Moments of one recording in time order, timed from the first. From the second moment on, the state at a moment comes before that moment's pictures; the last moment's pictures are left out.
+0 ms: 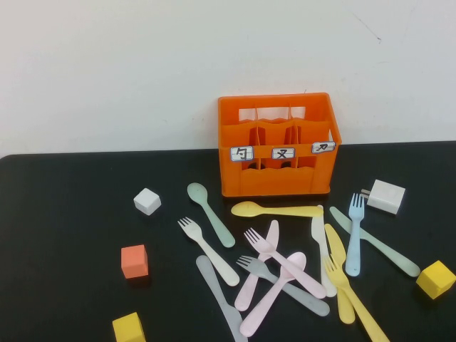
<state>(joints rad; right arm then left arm) 0.01 -0.01 0.02 -0.02 0.42 -0.07 -0.04 -0.01 0.01 -0.09 0.37 -0.09</state>
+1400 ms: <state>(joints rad) 0.01 -0.01 0.03 -0.03 -0.22 -0.17 -0.04 -0.01 0.02 -0.14 -0.34 -0.16</state>
